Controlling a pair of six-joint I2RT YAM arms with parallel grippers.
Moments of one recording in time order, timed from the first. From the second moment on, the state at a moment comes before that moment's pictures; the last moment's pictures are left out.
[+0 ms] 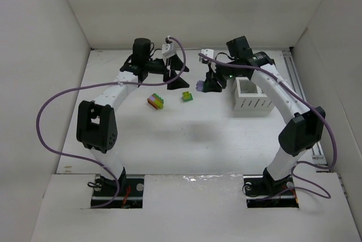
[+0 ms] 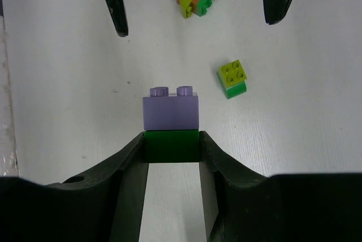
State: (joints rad) left arm -0.31 1.76 1.44 -0.09 1.28 0.24; right arm 0.40 1.72 1.71 -0.91 -0.76 -0.73
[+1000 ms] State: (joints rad) left arm -0.32 1.76 1.42 0.06 1.31 0.12; right arm 0.45 1.81 1.85 -0.87 -0.82 -0.65
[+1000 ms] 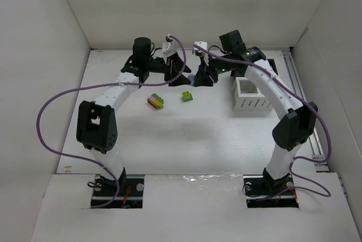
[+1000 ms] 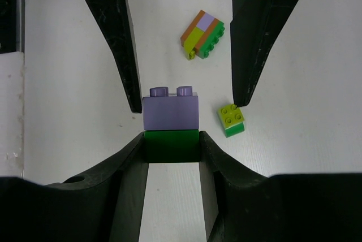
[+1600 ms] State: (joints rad) left arm -0.33 1.76 1.42 -0.01 1.31 0.17; right arm 0.44 1.82 1.85 -0.85 -0.82 -0.61
